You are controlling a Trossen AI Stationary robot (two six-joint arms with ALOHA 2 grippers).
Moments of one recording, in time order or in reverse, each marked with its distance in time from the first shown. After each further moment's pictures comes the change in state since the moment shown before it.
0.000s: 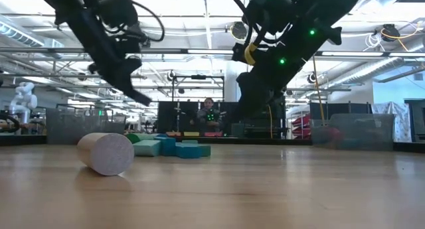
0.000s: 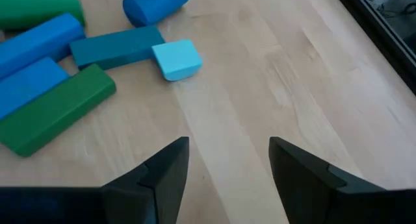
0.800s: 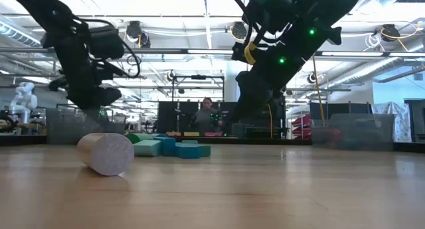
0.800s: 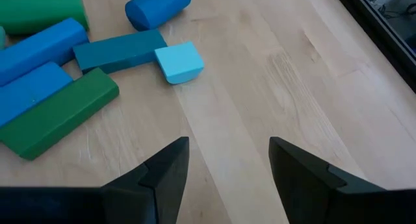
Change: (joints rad) left arm 0.263 -0.024 -0.167 -0.061 -0.066 -0.218; right arm 0.002 0.000 0.000 0.010 -0.003 0.004
